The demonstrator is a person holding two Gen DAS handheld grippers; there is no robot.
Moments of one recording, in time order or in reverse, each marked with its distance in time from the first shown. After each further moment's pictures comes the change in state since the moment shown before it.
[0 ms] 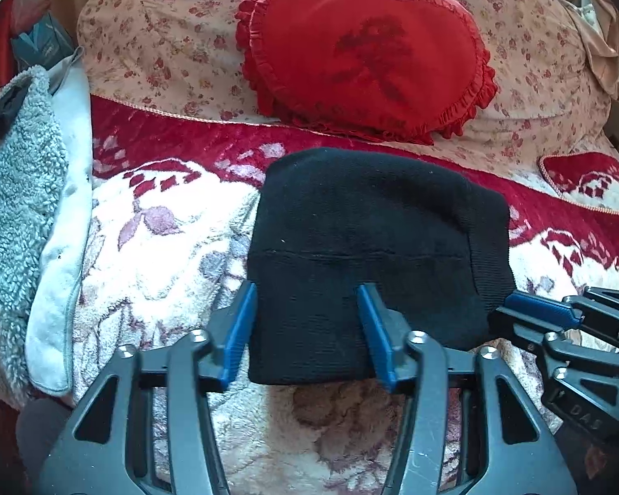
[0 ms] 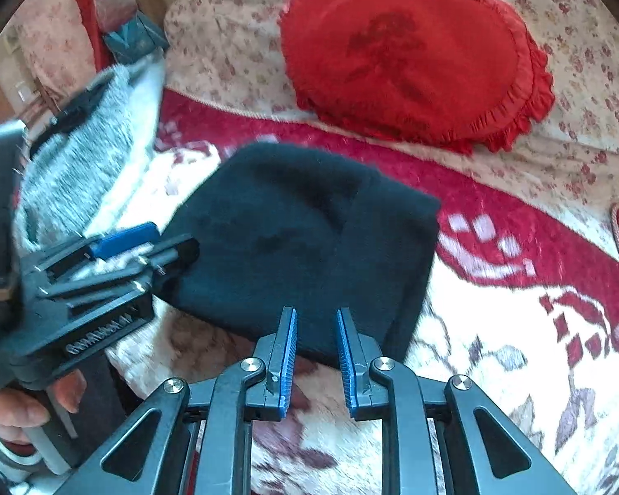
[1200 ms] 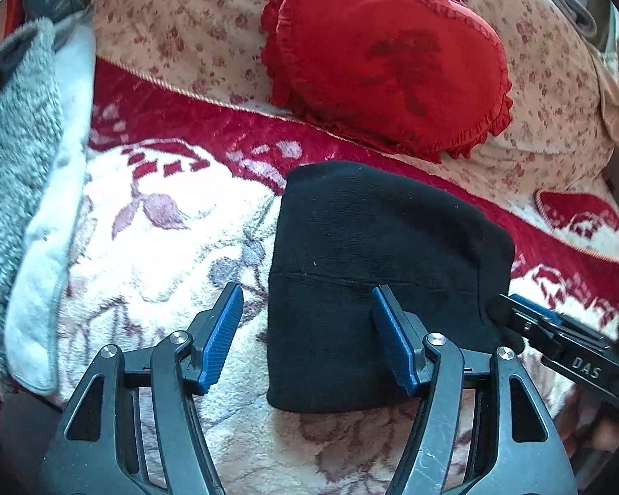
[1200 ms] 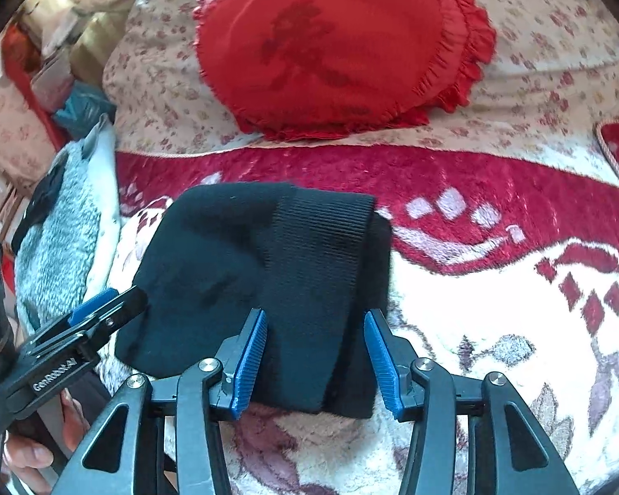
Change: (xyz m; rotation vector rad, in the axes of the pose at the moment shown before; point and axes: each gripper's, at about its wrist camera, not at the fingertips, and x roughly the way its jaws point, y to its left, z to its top) left arm 0.013 0.040 0.020 -0.150 0.059 -0.102; right arm 0.013 -0.048 0.010 0.296 -0.049 0.061
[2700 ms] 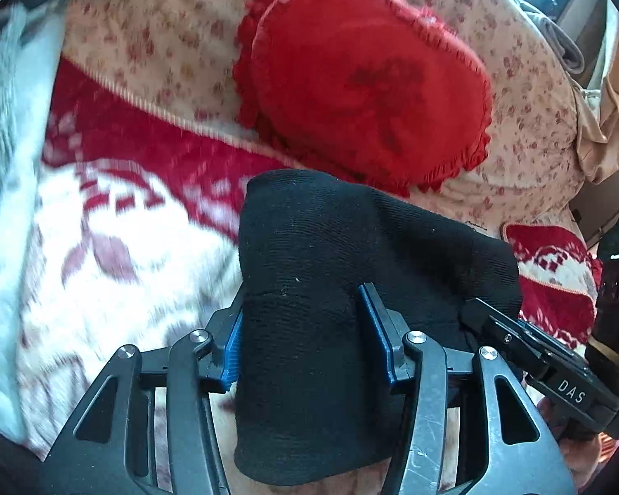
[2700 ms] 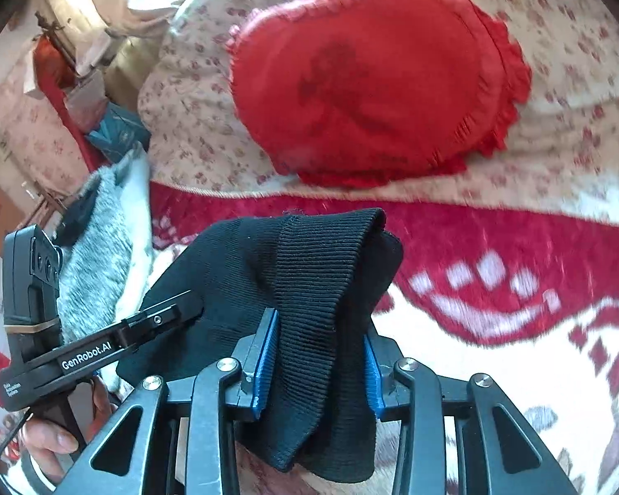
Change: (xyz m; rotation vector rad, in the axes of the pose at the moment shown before) left arm 0.016 0.002 0.045 -0.027 -0.050 -0.143; right arm -0.001 0.010 0.029 -0.054 -0.132 0.127
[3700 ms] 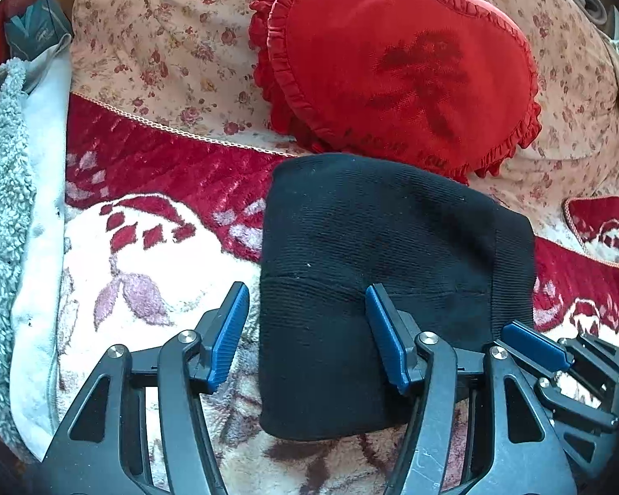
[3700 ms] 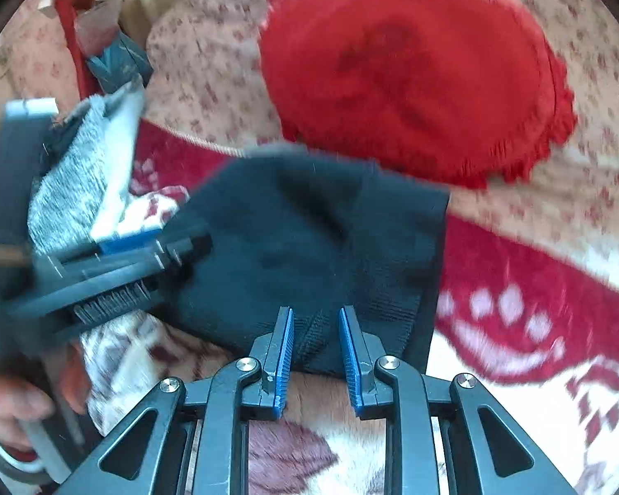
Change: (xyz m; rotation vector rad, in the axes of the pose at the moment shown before) left arm 0.037 -0.001 0.005 0.111 0.013 0.225; right arm 0.042 0.035 -0.011 -0.205 0.092 -0.134
